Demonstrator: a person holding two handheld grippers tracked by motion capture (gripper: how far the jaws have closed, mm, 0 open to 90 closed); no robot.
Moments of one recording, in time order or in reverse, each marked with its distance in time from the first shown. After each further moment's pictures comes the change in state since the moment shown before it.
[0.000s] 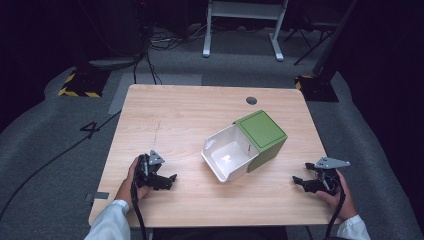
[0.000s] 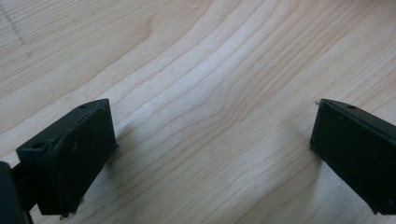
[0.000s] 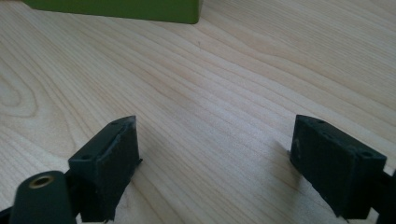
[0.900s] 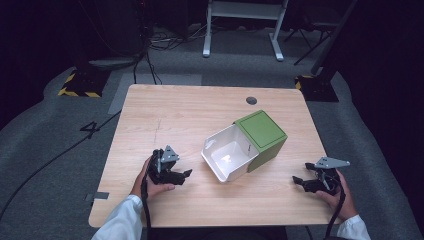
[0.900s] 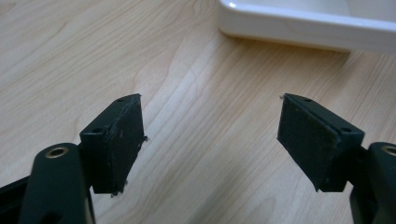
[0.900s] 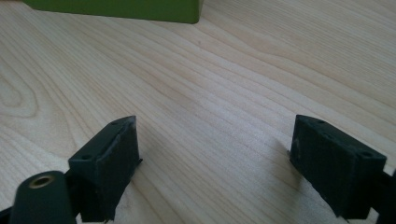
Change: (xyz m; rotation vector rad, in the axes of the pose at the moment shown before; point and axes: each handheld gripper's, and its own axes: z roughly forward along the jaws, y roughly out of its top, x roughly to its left) left arm -0.032 0.042 -0.006 -0.108 -0.112 0.102; right arm -0.001 0.000 0.000 0.001 0.006 0.004
